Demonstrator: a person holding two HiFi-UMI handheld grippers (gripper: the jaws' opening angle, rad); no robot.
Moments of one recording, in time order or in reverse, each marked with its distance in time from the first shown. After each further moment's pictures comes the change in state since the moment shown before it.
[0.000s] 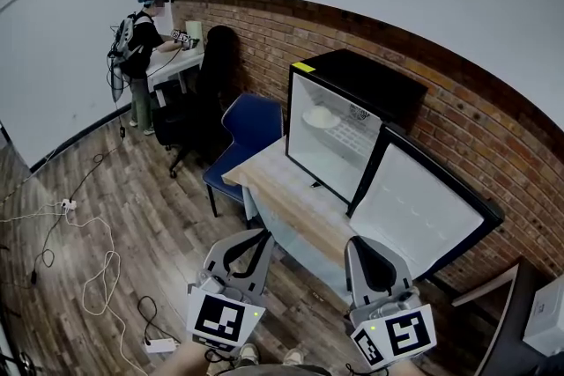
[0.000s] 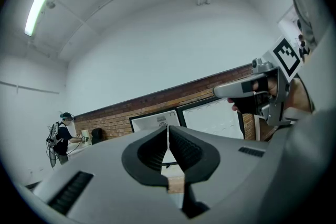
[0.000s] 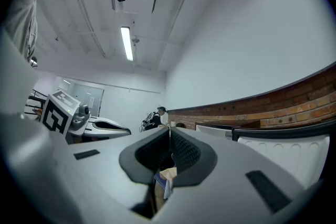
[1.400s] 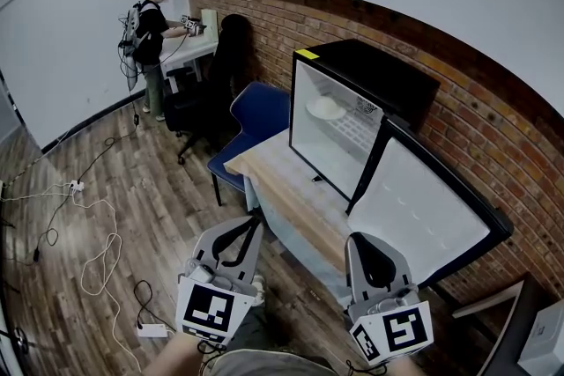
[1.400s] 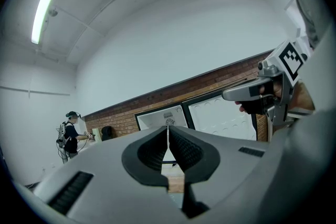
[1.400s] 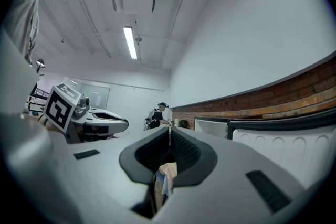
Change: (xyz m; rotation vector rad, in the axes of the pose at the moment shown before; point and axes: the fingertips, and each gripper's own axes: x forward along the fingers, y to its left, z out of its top) left arm 0.033 -0.014 -0.016 0.000 0.043 0.127; right arm 0.001 -0.053 -0.042 -0.010 0.020 0.075
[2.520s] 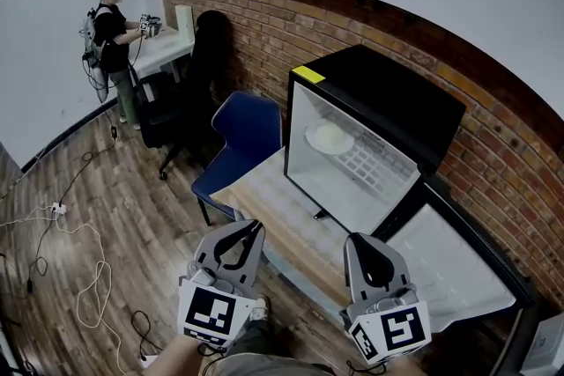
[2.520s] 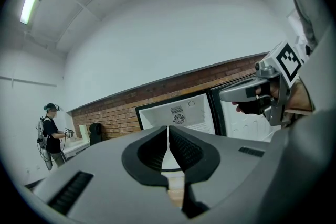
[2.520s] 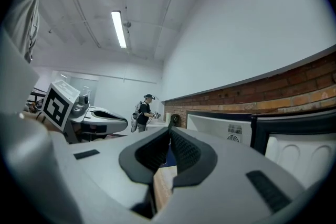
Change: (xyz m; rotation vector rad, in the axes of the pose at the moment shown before) left arm 0.168 0.110 -0.039 -0.031 0.022 -0.106; right arm 0.186 -0.067 -0.028 0.002 0.068 -0.076
